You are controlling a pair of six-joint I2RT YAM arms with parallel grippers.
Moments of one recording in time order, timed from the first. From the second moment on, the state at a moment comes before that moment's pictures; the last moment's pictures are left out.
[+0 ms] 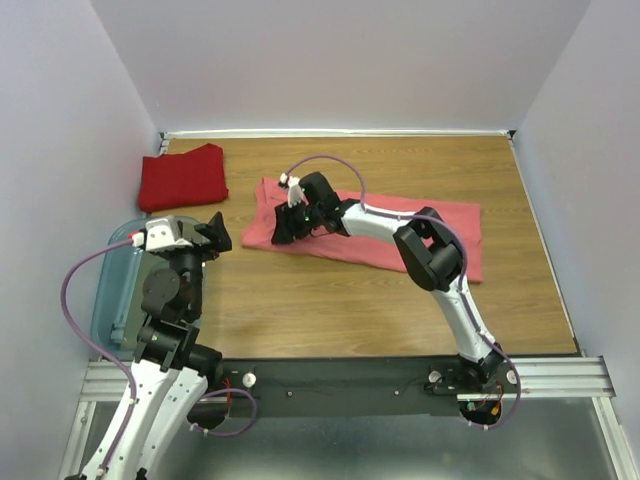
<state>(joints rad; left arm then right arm) -0.31 0.34 0.50 0.02 -0.41 -0.23 0.77 2.29 1.64 -0.04 -0.47 0.25</state>
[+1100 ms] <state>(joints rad) -0.30 0.42 0.50 0.01 -0.36 -0.20 0.14 1.53 0.82 -0.17 0.02 0.37</state>
